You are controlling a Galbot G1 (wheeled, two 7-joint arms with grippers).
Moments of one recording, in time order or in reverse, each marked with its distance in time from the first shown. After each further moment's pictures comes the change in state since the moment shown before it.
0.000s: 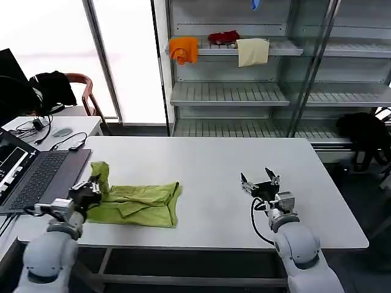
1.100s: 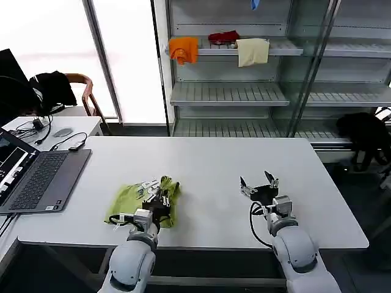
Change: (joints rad) left arm -0.020 -0.247 0.376 0.040 0.121 0.046 -0.175; right arm -0.026 0.009 -0.006 0.004 -0.042 0.011 -0.011
